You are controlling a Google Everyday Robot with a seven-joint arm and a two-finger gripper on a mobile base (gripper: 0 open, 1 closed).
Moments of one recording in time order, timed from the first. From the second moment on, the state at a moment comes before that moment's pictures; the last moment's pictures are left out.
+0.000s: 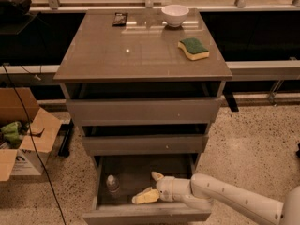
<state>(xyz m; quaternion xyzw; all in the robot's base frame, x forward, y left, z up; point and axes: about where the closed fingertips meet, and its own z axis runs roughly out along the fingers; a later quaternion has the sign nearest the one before) 0.499 0.021 0.368 -0.30 0.76 0.46 0.35</state>
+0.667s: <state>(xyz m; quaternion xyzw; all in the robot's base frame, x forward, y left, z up) 0.515 0.094 0.290 -0.35 0.77 0.42 0.33</state>
